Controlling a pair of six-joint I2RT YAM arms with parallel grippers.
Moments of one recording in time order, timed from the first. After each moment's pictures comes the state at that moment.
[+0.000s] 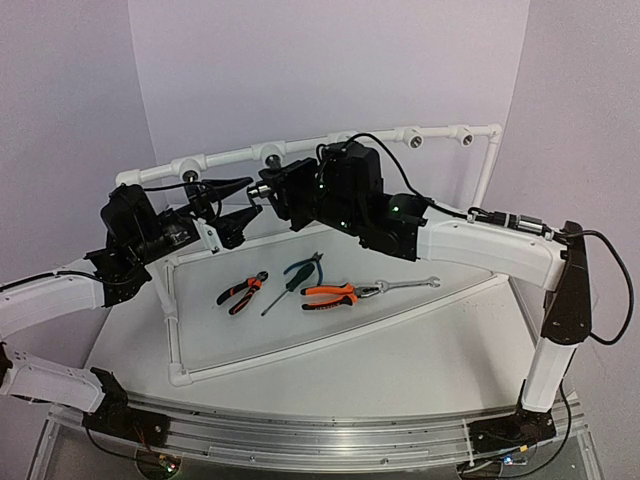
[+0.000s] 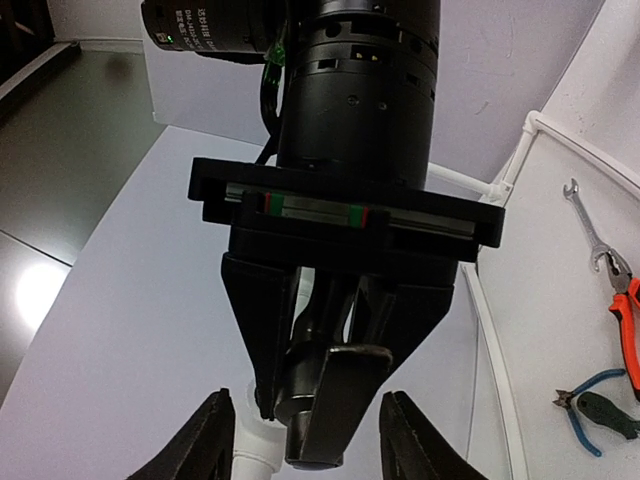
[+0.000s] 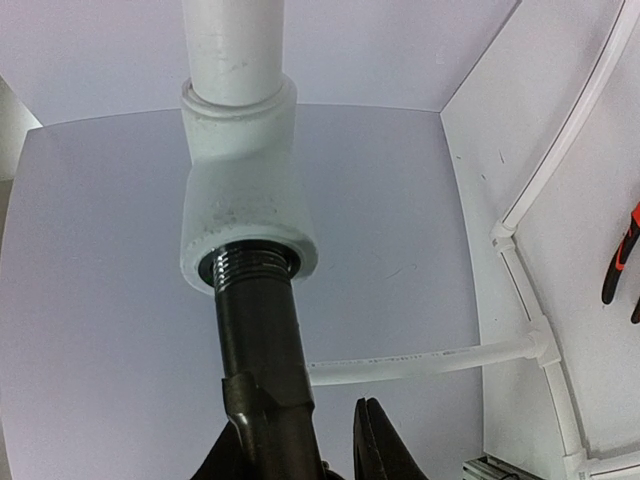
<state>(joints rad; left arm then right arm) -0.67 1.12 0.78 0.56 0.41 1.25 1.04 1.88 1.73 0.04 0.20 1.57</state>
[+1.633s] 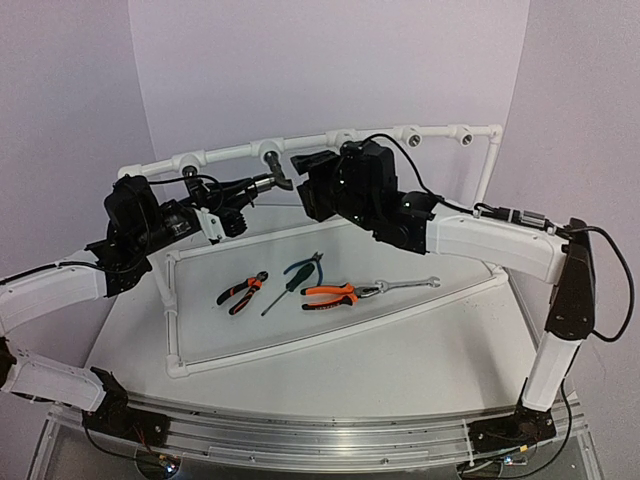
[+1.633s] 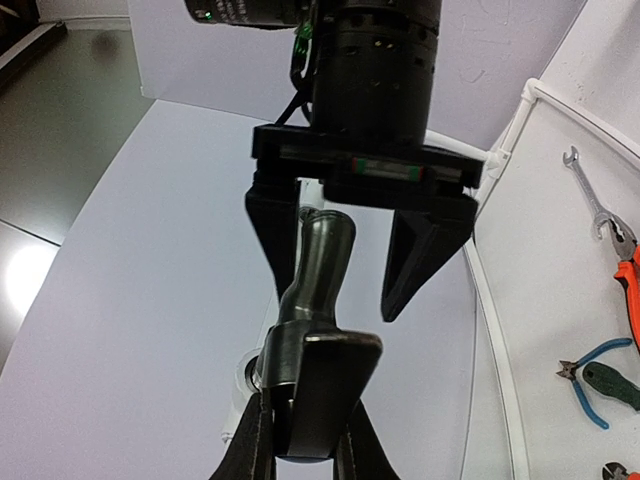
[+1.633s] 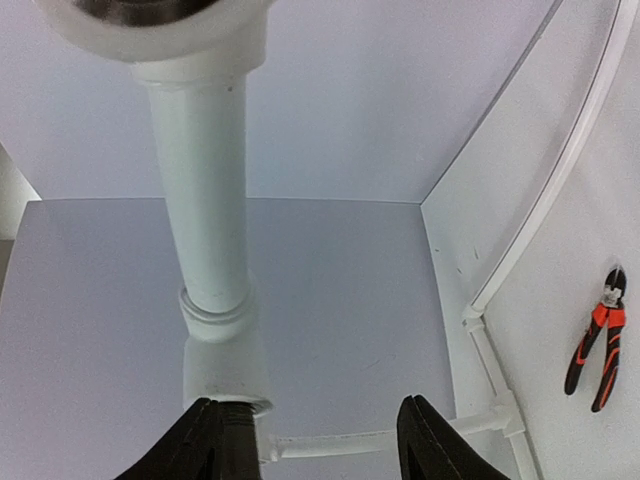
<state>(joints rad) -0.62 1.16 0.83 0.50 0.41 1.26 0.96 1.85 1.67 0.07 0.30 1.53</state>
